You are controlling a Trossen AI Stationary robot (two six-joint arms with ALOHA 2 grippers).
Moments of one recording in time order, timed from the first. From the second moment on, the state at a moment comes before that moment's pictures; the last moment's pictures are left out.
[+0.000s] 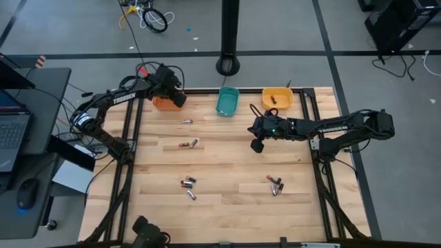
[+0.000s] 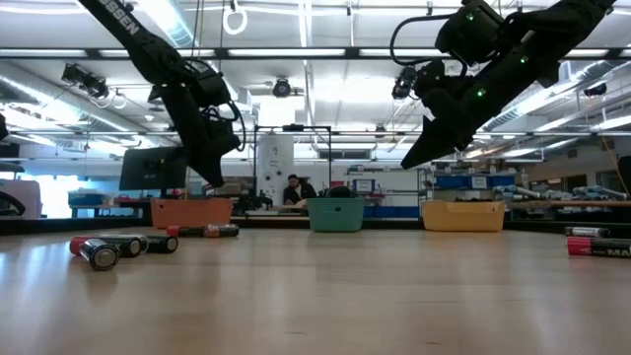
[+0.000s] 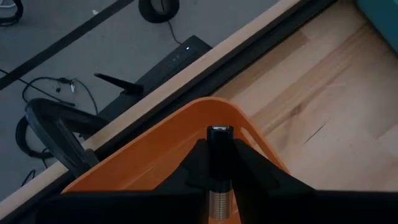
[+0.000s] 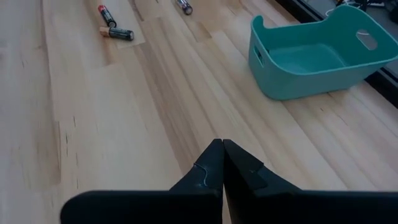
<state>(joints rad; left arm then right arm) 0.92 1.51 0.96 -0.38 -0.05 0.02 -0.18 1.28 0.58 0.03 0.22 0.15</state>
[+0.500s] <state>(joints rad) 0.93 1.62 0.97 -0.35 -0.05 0.05 -0.18 1.28 0.58 0.03 0.22 0.15</state>
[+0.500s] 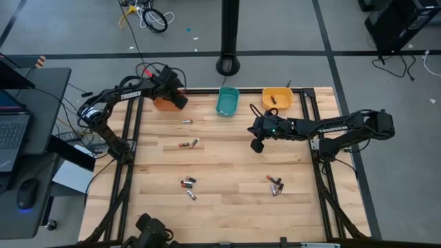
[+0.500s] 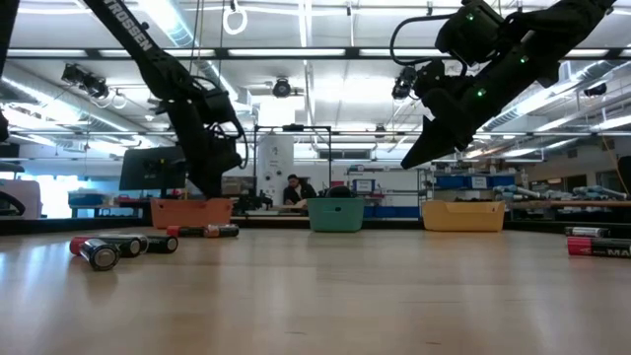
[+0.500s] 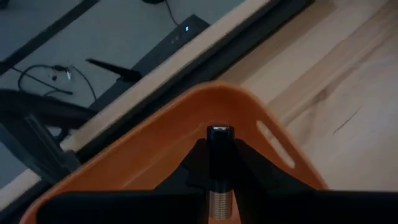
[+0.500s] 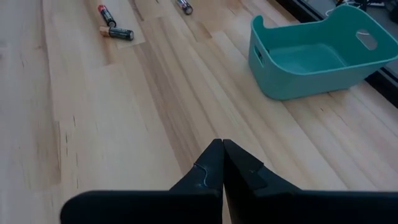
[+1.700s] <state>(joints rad) 0.92 1.62 0.99 -0.45 -0.23 0.12 -0.18 1.28 0.58 0.03 0.22 0.14</state>
